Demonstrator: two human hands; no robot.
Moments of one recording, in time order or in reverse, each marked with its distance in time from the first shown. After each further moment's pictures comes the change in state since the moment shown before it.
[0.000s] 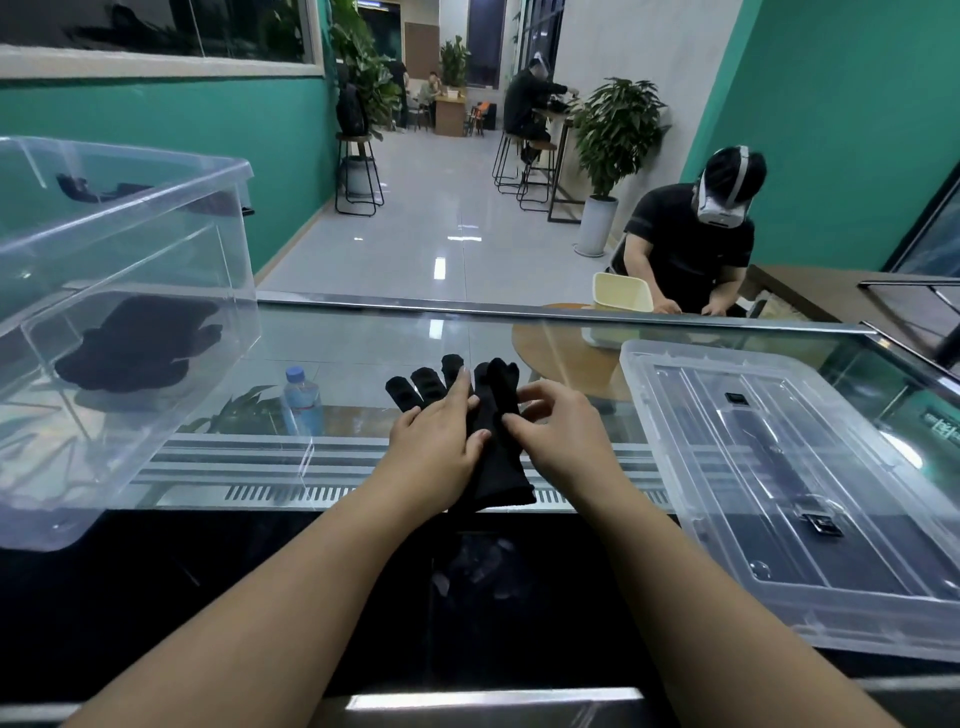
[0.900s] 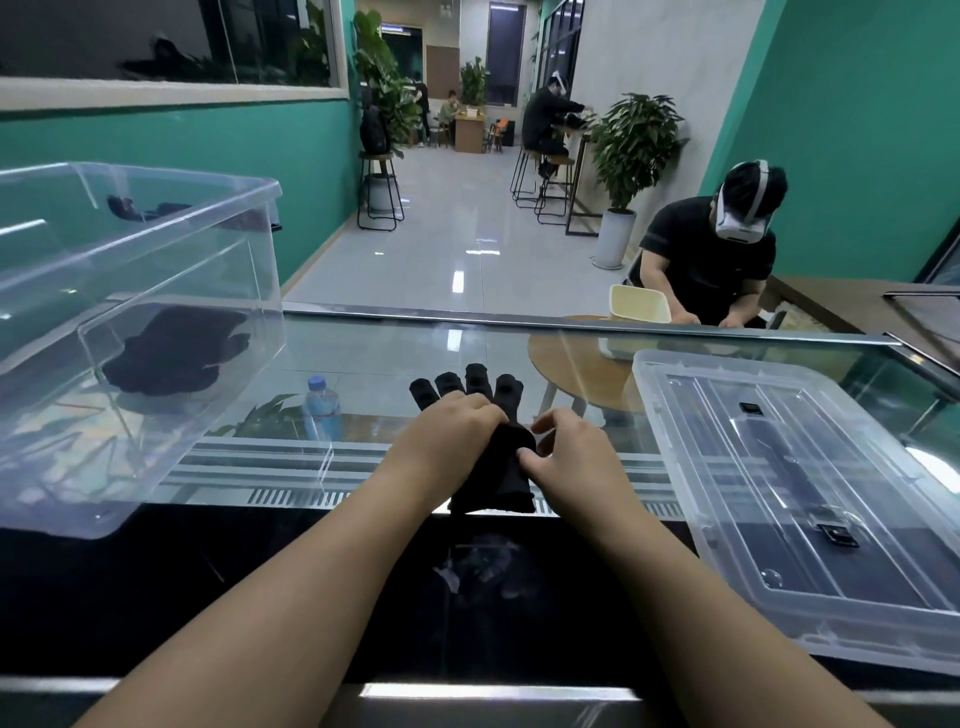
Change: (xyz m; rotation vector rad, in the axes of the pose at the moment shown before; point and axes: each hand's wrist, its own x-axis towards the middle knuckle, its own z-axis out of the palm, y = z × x) left_hand 0.005 -0.003 -0.007 0.270 0.134 0.335; right_hand -0.017 0.007 0.002 -0.247 -0.036 -0.010
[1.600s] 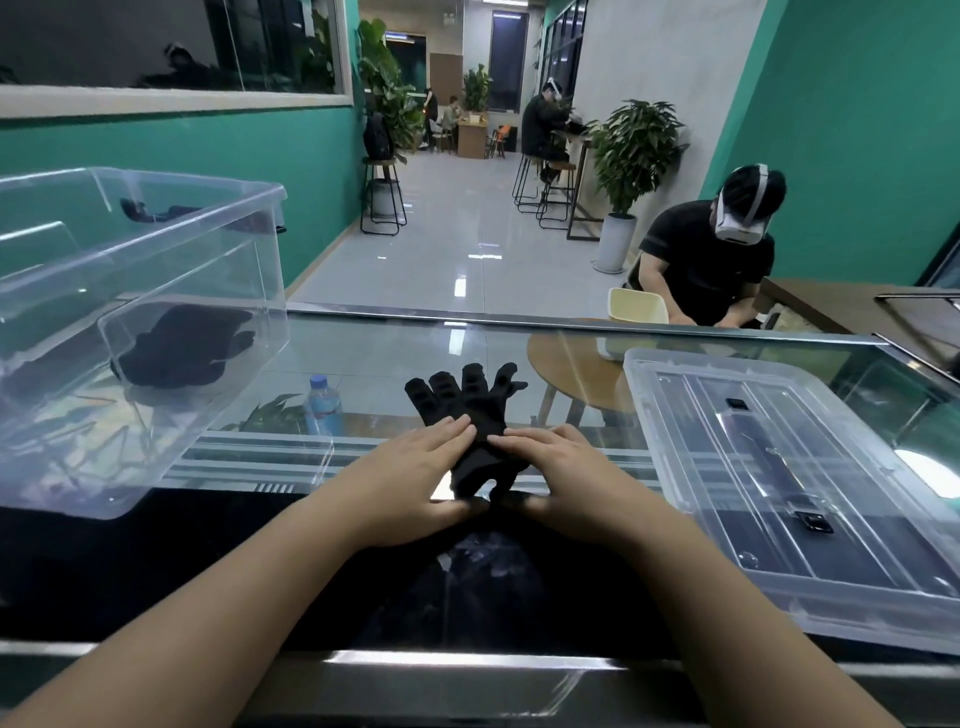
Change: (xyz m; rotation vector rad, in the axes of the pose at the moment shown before) left_hand -0.052 -0.005 -0.025 0.040 -0.391 -0.038; right_hand -0.022 0.002 -0.025 -0.339 -0.333 -0.399
